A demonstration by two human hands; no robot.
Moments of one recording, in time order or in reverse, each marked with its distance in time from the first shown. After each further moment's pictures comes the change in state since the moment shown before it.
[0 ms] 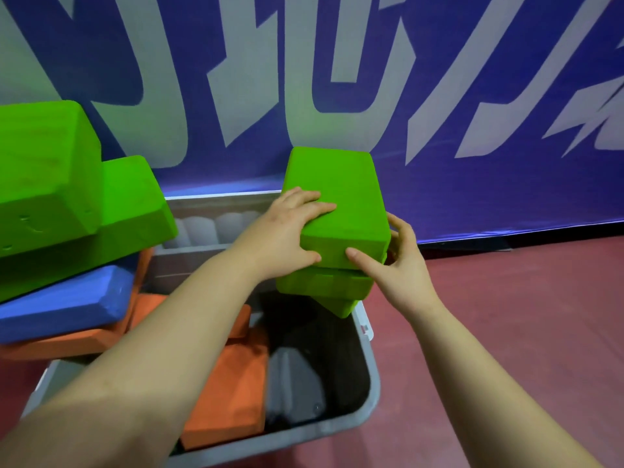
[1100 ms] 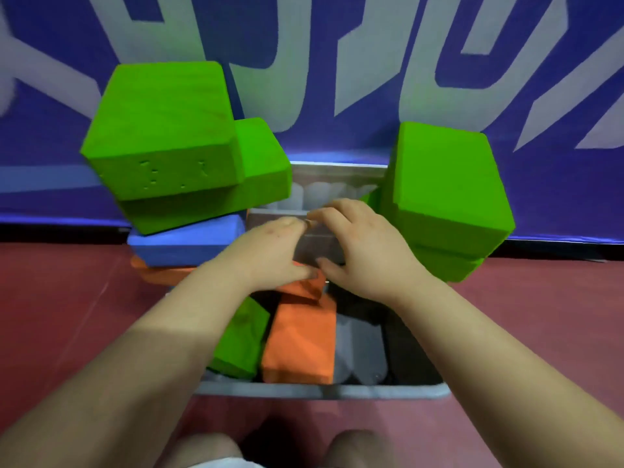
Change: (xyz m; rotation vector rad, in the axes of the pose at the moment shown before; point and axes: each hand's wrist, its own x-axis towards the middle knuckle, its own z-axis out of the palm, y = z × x) left_hand -0.130 -0.082 -0.043 0.164 -0.171 -0.268; right_hand -0.039 -0.077 0.145 -0.878 -0.438 -0.777
